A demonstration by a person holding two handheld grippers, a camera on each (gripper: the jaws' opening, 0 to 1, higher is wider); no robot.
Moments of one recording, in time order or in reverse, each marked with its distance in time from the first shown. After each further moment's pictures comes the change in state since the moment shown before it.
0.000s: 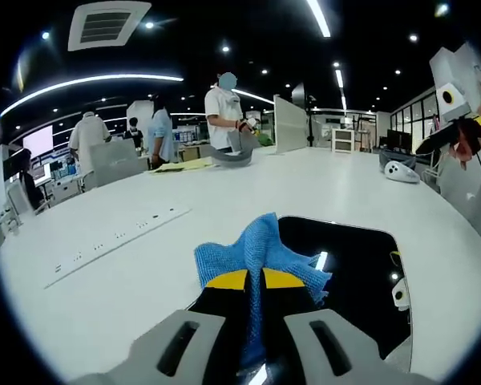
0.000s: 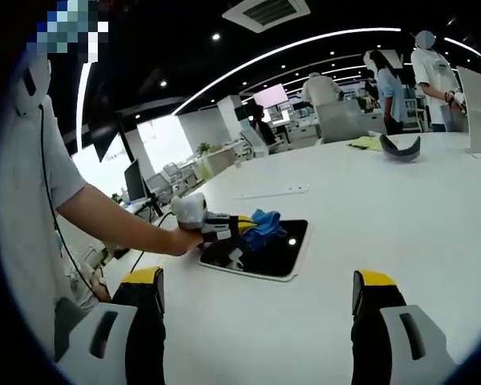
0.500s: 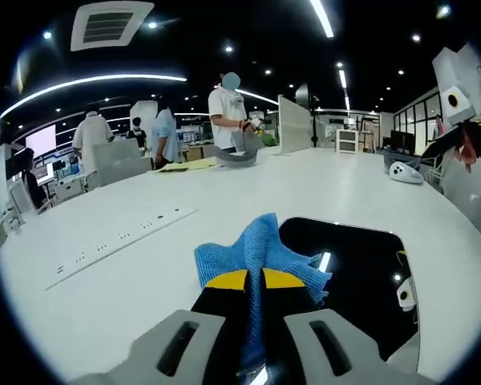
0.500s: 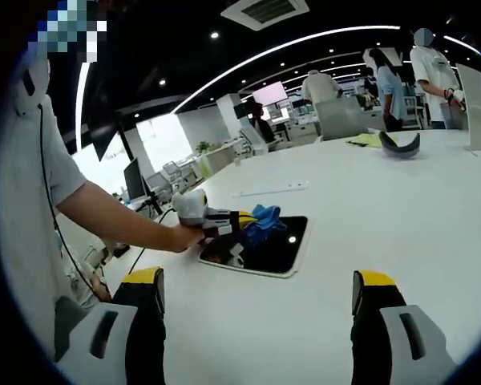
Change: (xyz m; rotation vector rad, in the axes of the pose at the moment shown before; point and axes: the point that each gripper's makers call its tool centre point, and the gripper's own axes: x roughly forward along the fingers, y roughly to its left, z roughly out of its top) left arm 0.002 0.006 0.000 -0.001 -0.001 0.017; right arm 0.000 0.000 -0.004 0.006 0.010 0.000
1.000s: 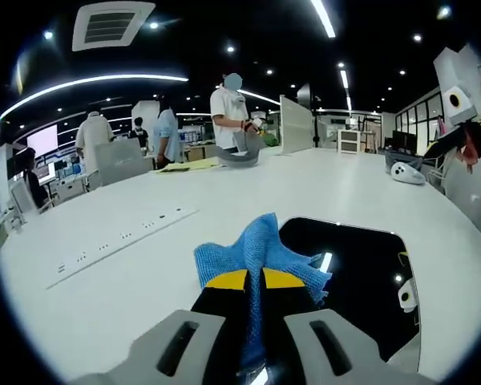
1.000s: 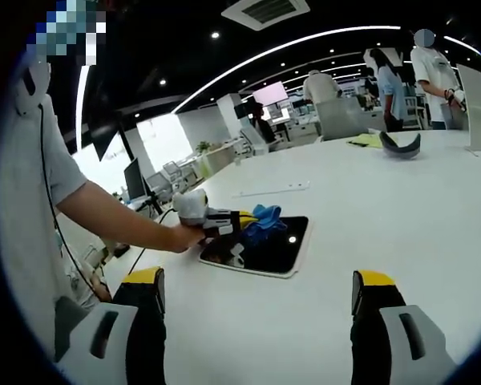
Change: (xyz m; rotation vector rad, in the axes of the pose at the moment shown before) left arm -0.001 0.002 0.000 -0.004 -0.001 0.009; right arm 0.000 0.001 0.000 -0.001 0.001 -0.001
